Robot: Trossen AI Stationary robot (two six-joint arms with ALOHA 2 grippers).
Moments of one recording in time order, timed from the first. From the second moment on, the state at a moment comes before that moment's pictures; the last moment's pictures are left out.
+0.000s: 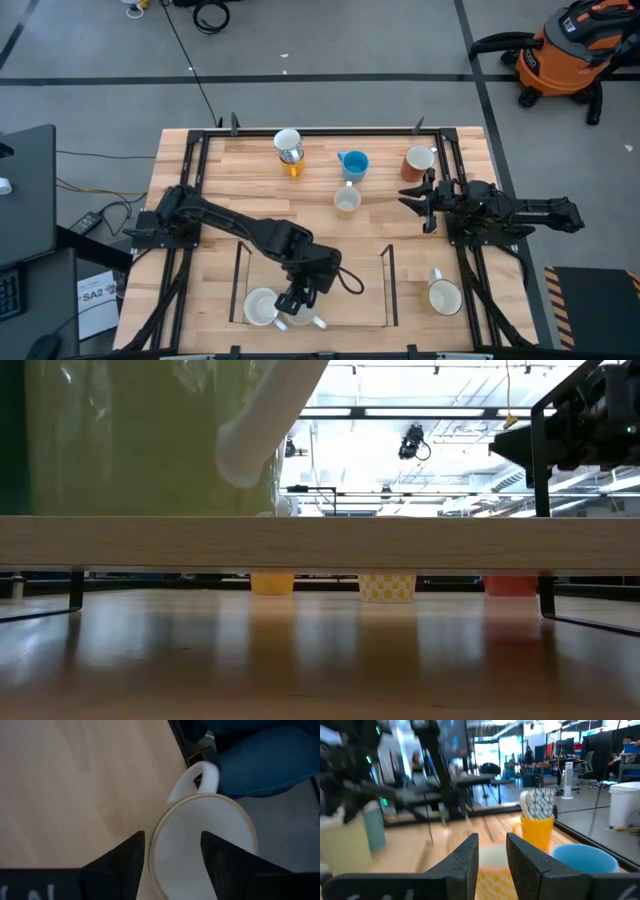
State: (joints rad) left arm -0.34 1.96 1.88 -1.03 0.33 0.01; right arm -0.07 0.05 0.01 0.15 0.08 0.10
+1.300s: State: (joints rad) left arm 0.21 1.18 0.94 -0.23 0.15 0.09; right arm -0.08 0.63 0.88 -0.70 0.30 0.18
